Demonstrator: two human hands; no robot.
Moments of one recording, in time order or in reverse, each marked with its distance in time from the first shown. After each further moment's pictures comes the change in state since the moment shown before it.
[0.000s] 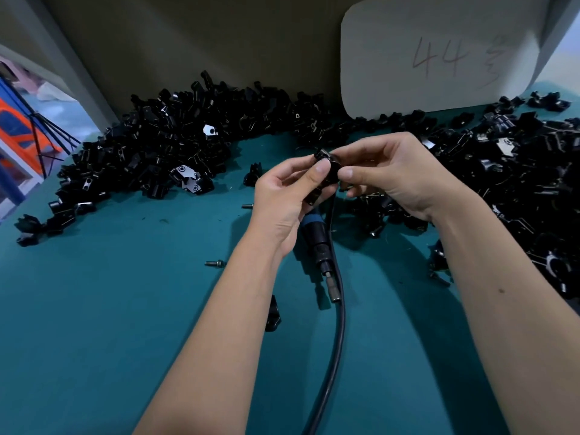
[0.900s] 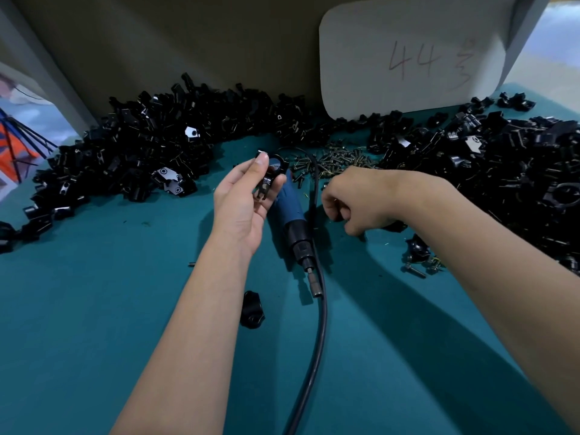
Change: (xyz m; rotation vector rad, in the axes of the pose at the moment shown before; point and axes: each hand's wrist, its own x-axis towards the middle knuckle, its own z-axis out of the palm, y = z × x) left_hand 0.005 0.006 -0.021 -0.184 0.284 -0.057; right_hand 0.004 -0.020 0.015 -1.313 -0.505 0.299
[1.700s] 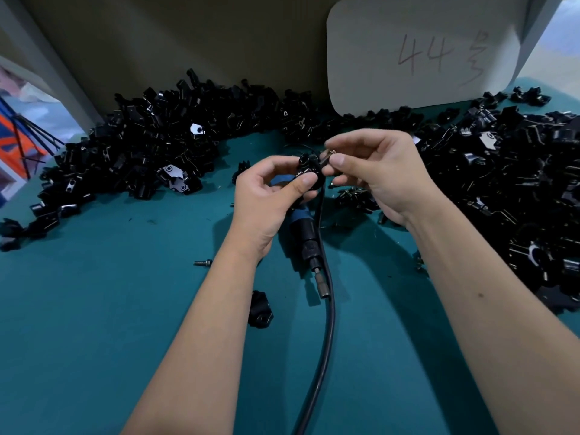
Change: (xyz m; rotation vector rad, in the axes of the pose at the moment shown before) left_hand 0.002 -0.017 -0.003 0.381 -0.357 0.297; right_hand -0.001 0.004 0.026 1.478 0.708 -0.255
